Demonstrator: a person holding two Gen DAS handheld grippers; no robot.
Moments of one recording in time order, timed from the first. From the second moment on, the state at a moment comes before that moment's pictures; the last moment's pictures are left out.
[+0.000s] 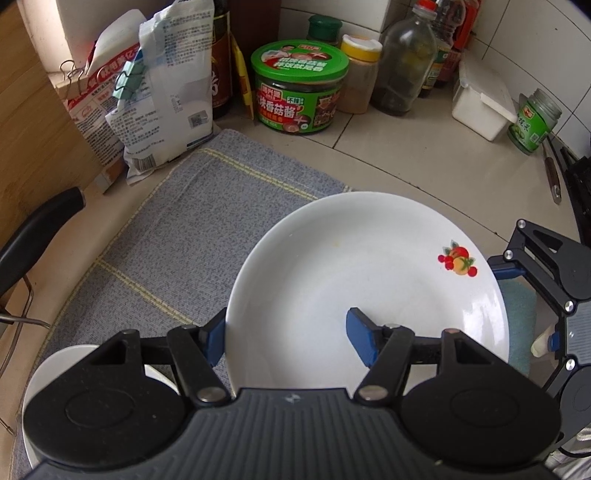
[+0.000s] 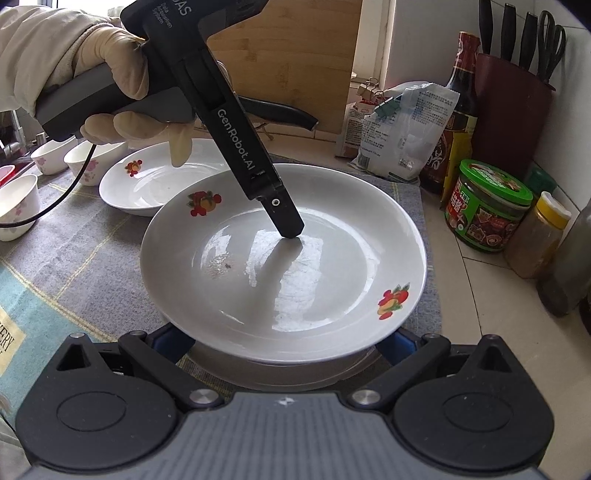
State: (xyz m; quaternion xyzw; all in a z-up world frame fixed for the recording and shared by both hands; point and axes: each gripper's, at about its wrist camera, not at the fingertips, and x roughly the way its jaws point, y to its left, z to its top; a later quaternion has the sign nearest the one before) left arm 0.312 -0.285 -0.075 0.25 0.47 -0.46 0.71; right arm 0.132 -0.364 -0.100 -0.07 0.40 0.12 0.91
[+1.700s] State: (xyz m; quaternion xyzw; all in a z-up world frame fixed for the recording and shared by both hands) left arm 0.287 -0.277 -0.063 0.28 0.43 -0.45 0.73; right arm 0.114 -0.367 -0.095 -0.06 0.40 0.11 0.91
